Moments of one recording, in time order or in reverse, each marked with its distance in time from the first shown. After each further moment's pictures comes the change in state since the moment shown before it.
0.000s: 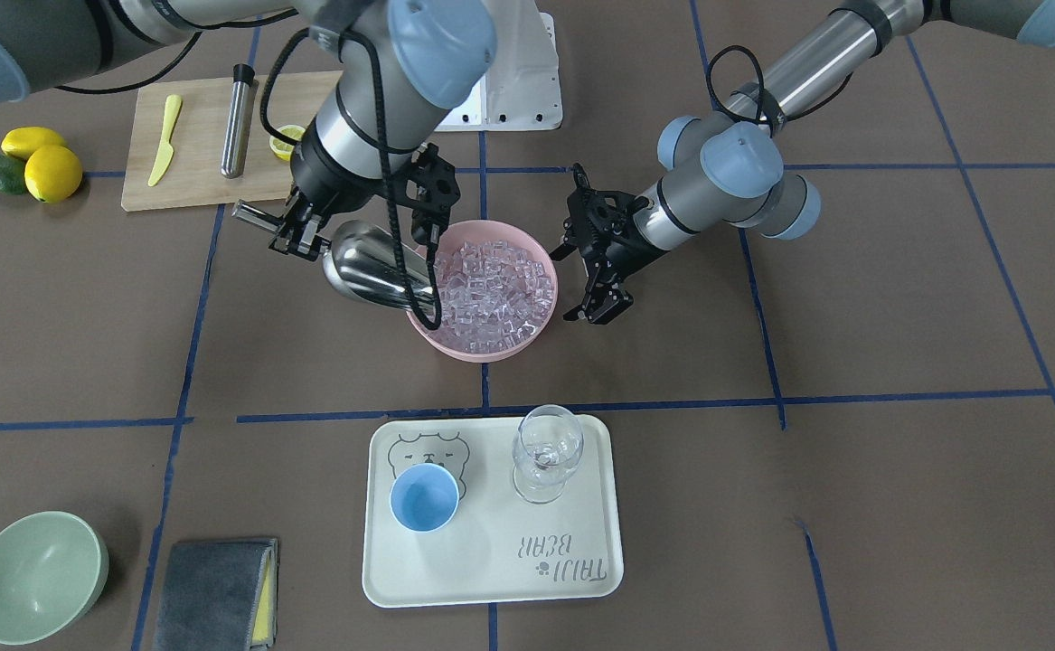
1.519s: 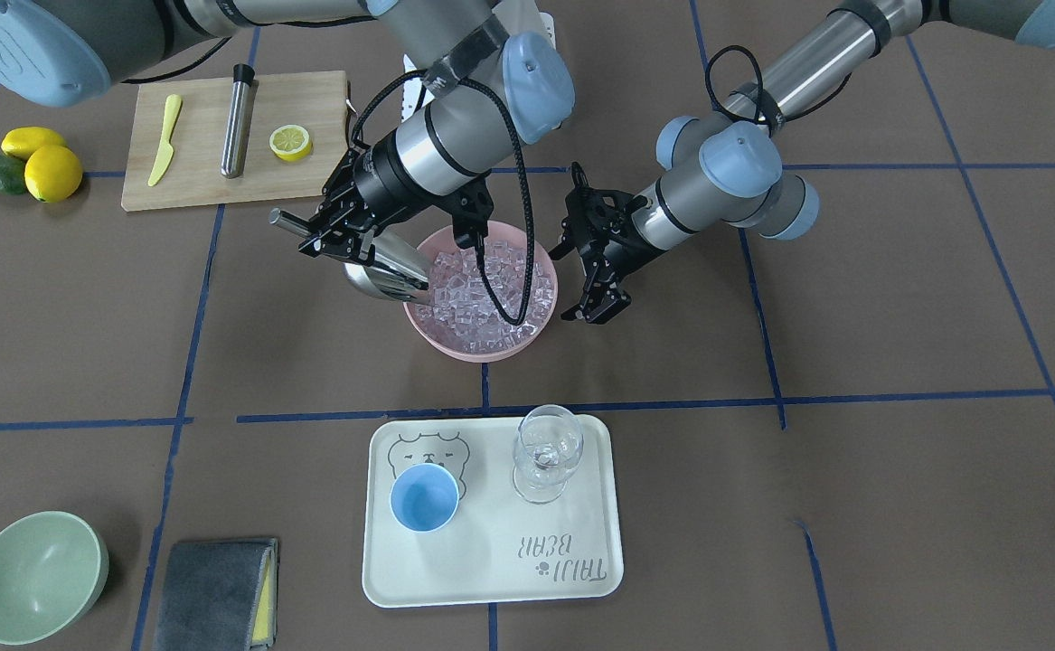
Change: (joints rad) left arm 0.000 -0.005 0.002 -0.006 0.000 0.000; right arm -0.107 0.031 -0.110 -0.039 -0.149 -0.029
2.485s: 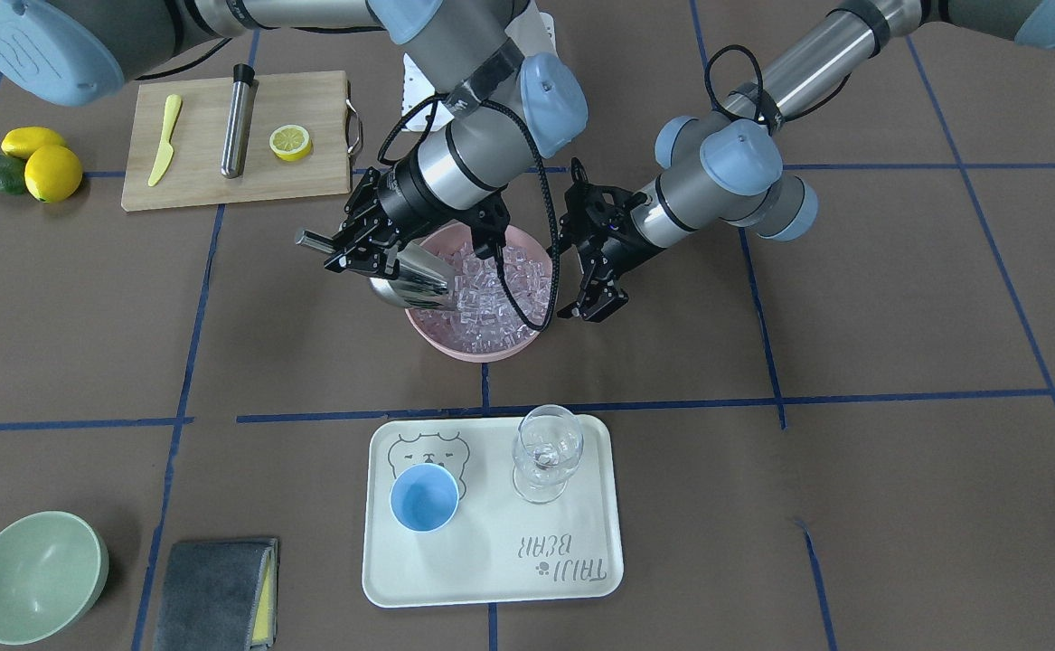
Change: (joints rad) left arm 0.000 -0.003 0.001 -0.023 -0.001 0.001; right arm -0.025 0.003 -0.061 0.094 -0.016 0.009
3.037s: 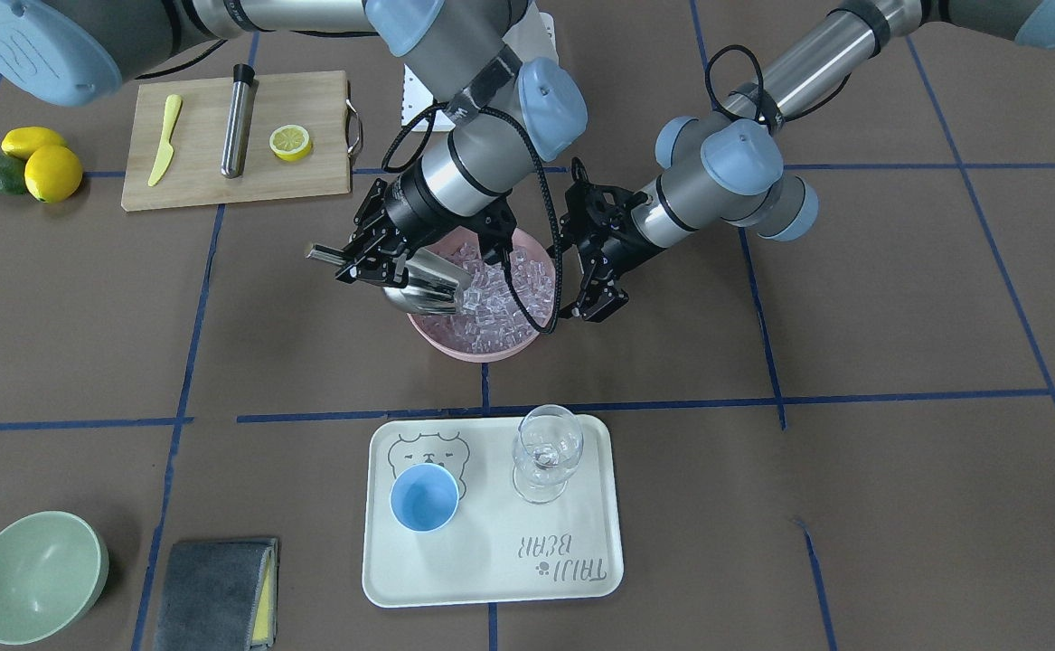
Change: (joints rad) left arm -0.002 0.000 0.000 -0.002 0.000 0.003; right arm -0.004 -0.014 -0.003 0.064 0.002 0.006
